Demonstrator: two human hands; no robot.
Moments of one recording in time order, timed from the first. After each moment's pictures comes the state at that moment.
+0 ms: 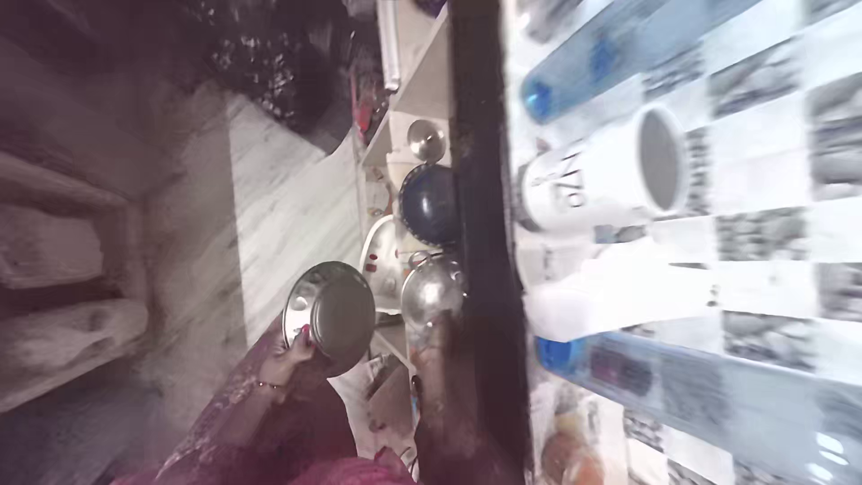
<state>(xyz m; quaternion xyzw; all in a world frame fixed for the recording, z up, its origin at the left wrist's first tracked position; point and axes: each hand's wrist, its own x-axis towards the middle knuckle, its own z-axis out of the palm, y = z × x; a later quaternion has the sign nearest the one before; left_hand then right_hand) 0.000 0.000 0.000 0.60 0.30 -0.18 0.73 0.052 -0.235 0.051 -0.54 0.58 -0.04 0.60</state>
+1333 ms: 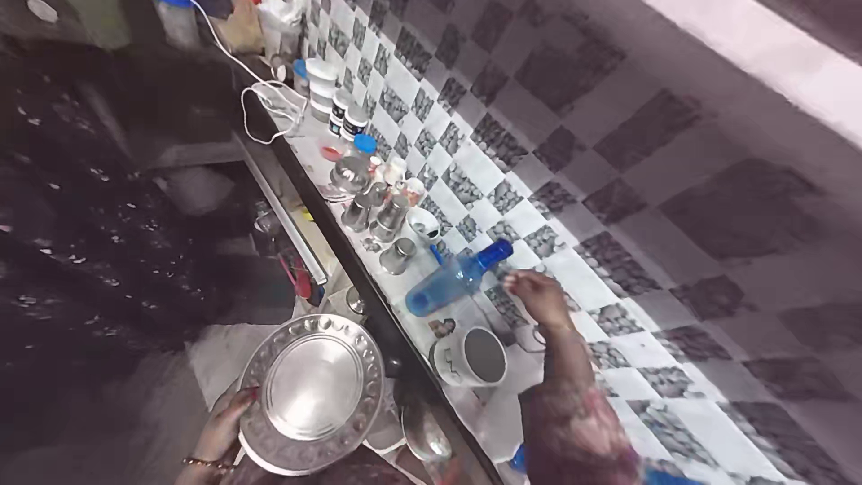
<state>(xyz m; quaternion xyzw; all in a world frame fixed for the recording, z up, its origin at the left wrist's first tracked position) 0.381 0.074 0.208 0.64 0.09 -0.22 0.74 0.306 -0.422 0.387 -0.90 0.33 -0.11 0.25</state>
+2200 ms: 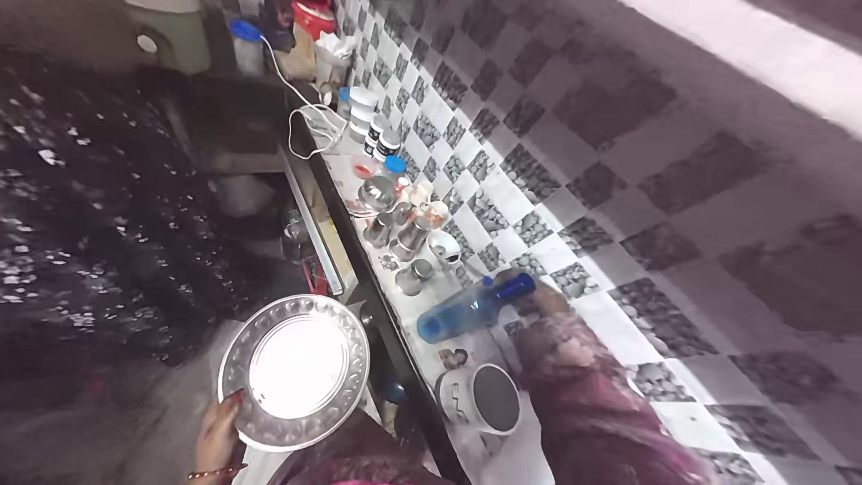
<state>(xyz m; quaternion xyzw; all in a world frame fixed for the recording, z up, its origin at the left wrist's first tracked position) 0.365 0.045 0.204 0.62 0.18 -0.01 0.77 0.406 -0.508 0.354 -0.99 0.06 0.08 0.04</state>
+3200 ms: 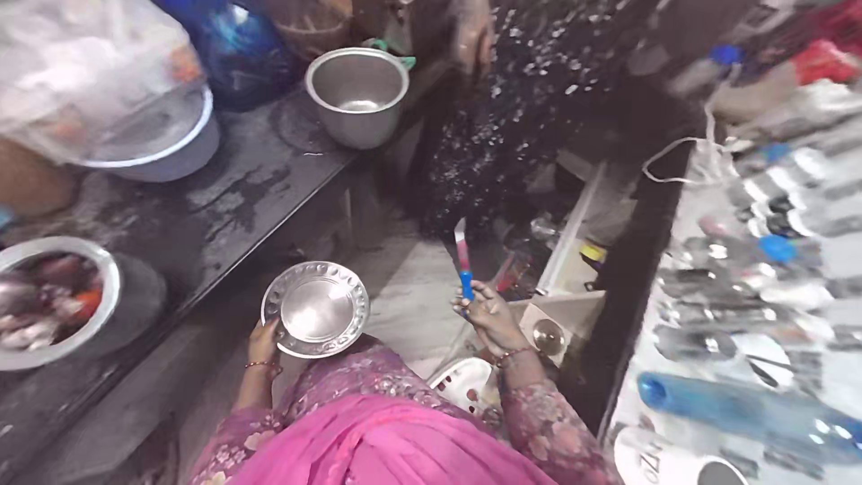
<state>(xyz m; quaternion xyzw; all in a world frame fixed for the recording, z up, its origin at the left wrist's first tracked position) -0.042 0.253 0.168 0.49 0.61 0.20 0.59 0.253 -0.009 0.256 -0.63 -0.10 0.38 0.67</state>
